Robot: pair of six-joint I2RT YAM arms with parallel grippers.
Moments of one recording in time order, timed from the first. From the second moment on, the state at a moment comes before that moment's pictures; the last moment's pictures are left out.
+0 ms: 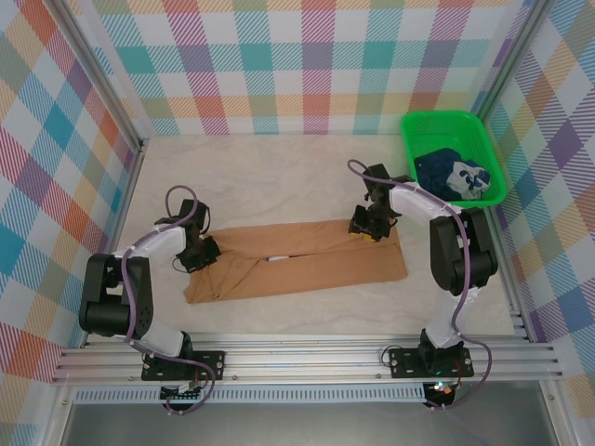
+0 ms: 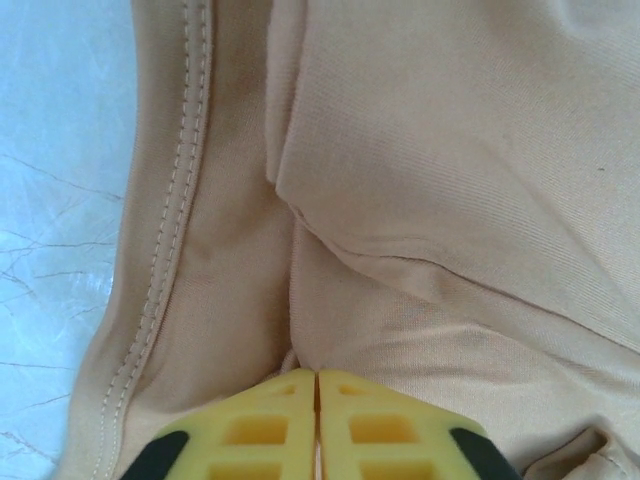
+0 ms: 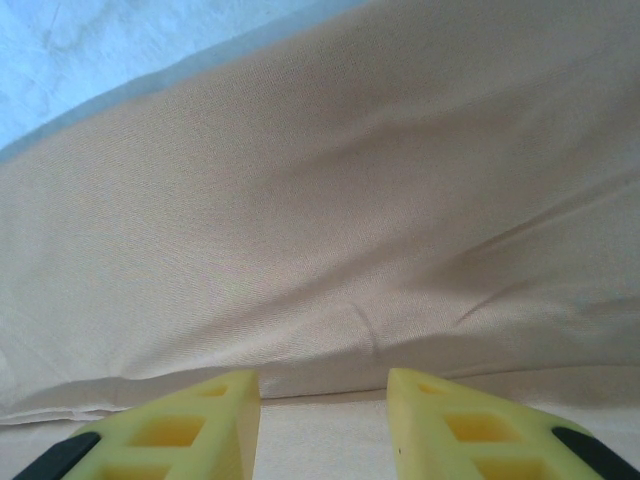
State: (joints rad) left arm -0.08 1.52 0.83 -0.68 0.01 -0.57; right arm 0.33 1.86 1.30 -0.84 -0.23 0.57
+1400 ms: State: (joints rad) left arm -0.27 1.43 0.95 -0.71 0.01 -0.68; right arm 0.34 1.84 1.30 -0.83 -0.27 0.57
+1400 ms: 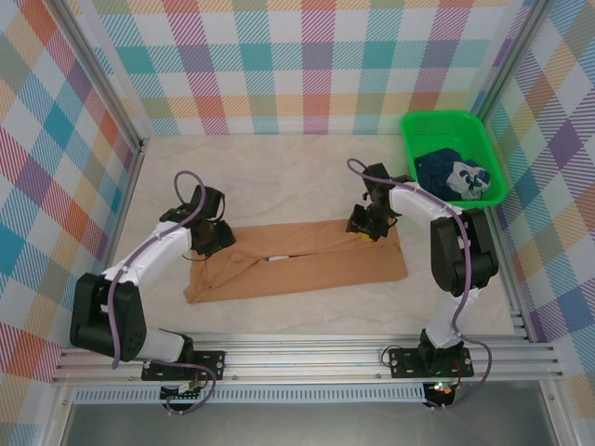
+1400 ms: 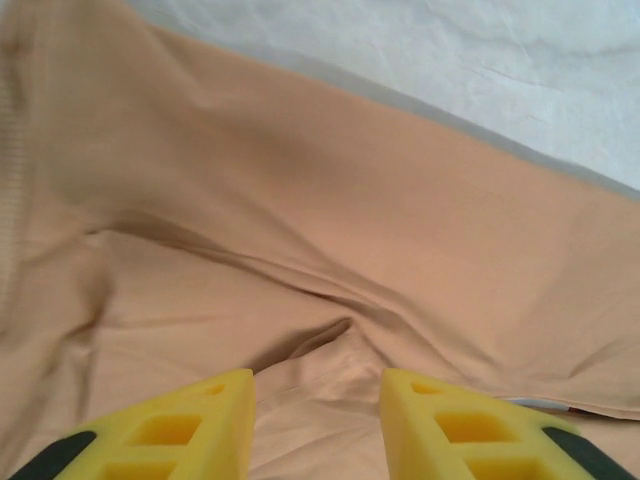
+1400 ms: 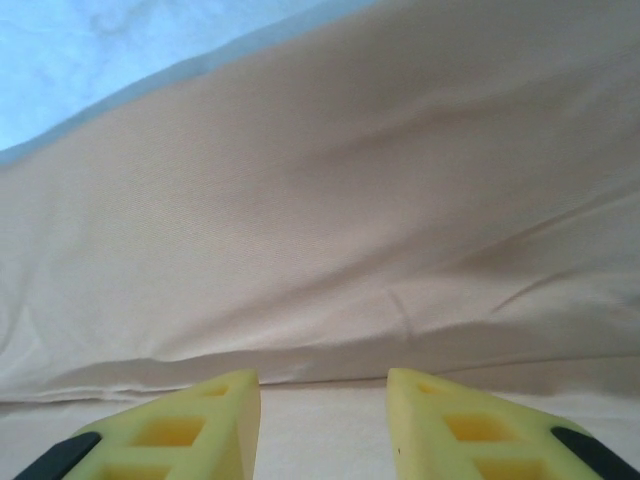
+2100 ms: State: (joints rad) left arm -0.27 1.58 0.93 -0.61 0.13 -0.59; right arm 0.36 1.77 1.26 -0.80 -0.35 0.58
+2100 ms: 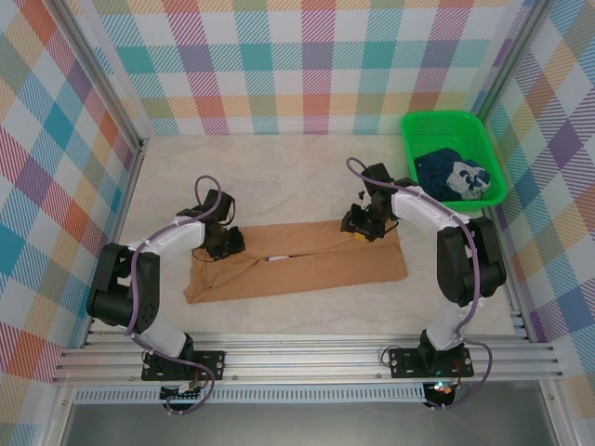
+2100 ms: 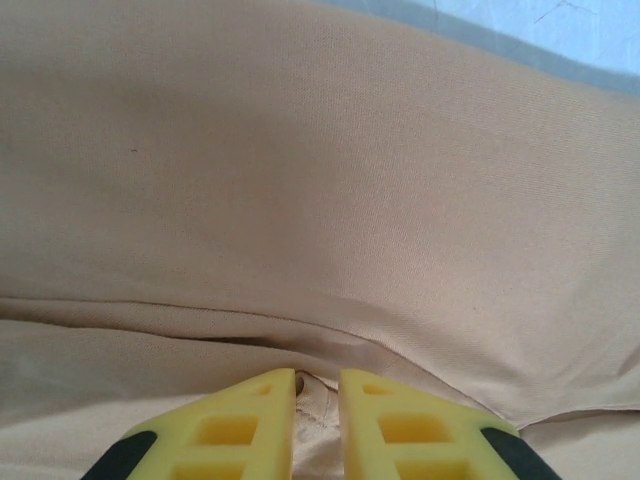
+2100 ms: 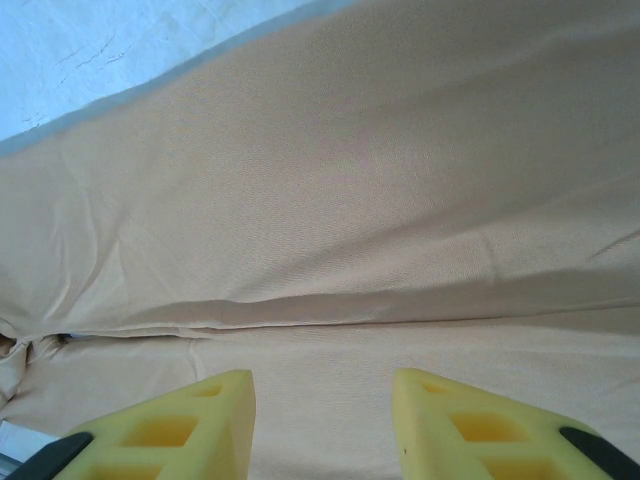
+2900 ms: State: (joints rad) left arm -0.33 1.58 0.93 -0.62 0.06 -0.55; right arm 0.36 1.74 1.26 -0.79 -0.37 0.60
